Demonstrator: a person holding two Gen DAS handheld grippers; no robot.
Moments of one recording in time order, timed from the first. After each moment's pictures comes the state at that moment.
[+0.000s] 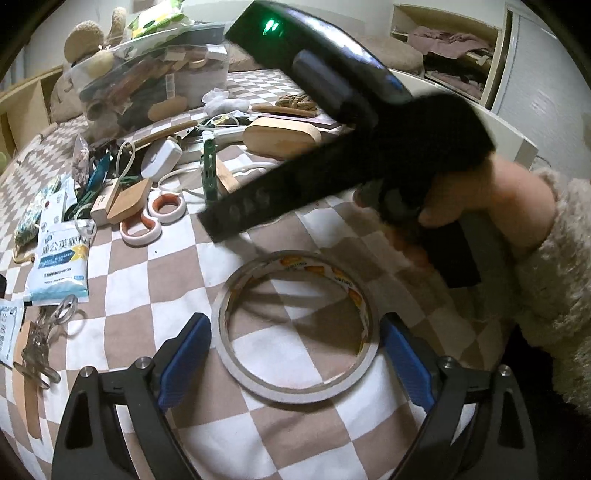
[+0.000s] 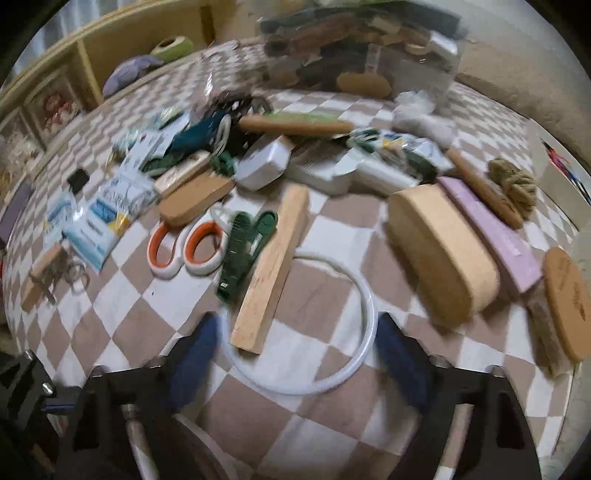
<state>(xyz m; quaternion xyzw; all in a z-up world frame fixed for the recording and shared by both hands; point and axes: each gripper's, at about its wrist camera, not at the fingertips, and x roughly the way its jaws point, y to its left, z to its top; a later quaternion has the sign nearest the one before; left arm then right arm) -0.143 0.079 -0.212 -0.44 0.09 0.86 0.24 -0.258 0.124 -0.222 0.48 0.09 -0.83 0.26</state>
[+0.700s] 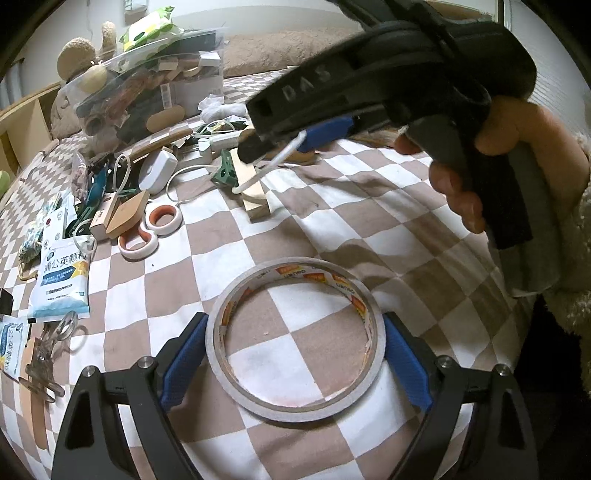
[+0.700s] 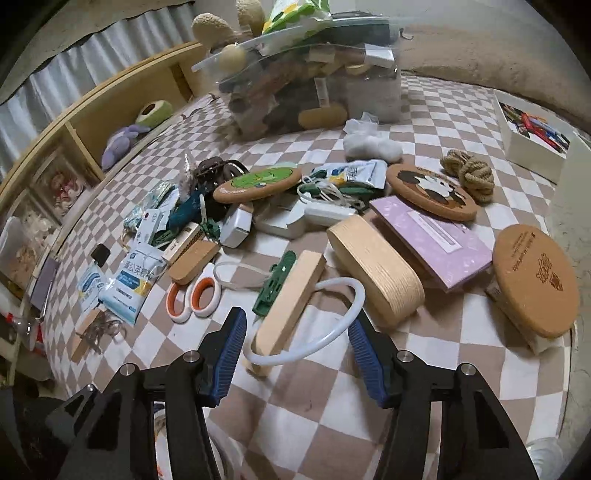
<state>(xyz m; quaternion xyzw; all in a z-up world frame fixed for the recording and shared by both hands) -0.153 0.087 -0.216 -0.43 0.11 0.87 0.23 -0.262 0.167 -0.193 0.47 -0.01 -0.84 0.26</state>
